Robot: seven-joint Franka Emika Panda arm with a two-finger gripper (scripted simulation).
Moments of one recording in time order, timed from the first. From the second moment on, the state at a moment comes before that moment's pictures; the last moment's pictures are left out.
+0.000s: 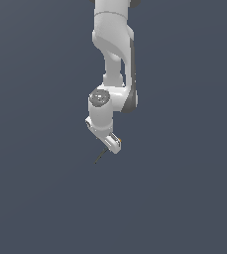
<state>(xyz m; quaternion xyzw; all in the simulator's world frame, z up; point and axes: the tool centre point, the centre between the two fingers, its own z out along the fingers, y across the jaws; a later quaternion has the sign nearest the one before) -0.034 -0.044 0.054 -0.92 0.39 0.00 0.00</state>
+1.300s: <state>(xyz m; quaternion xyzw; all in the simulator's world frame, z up) -0.035 -0.047 0.010 -0.92 0.40 0.00 0.00</state>
